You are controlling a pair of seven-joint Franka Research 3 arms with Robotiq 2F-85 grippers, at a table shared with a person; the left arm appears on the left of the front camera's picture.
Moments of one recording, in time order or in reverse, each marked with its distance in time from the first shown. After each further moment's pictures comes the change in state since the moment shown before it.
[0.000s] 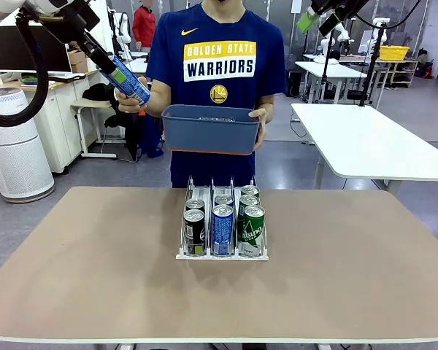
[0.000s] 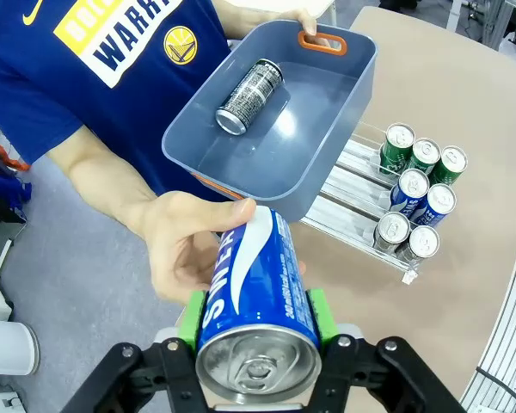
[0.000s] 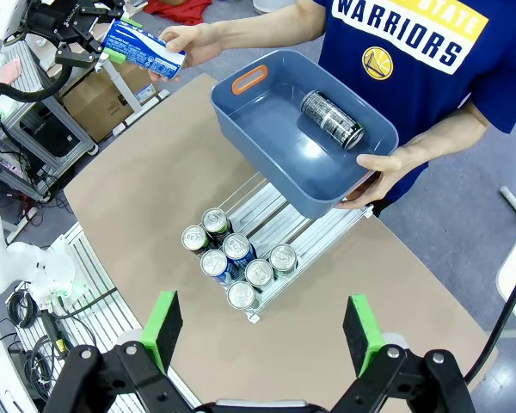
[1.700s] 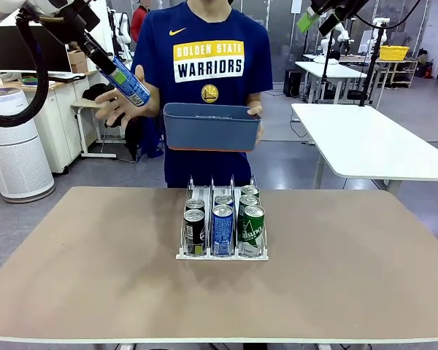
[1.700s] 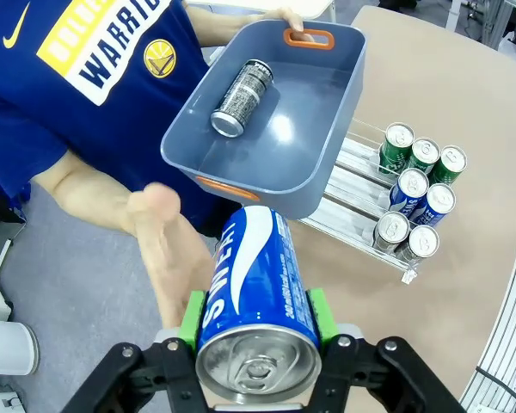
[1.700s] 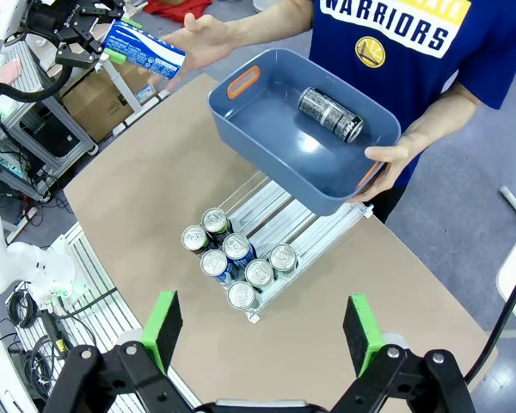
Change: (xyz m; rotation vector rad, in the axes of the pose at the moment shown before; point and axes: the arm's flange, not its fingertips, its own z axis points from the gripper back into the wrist) left arm 0.000 0.000 -0.001 -0.002 0.001 0.000; right arm 0.000 0.000 0.000 0.000 0.000 0.000
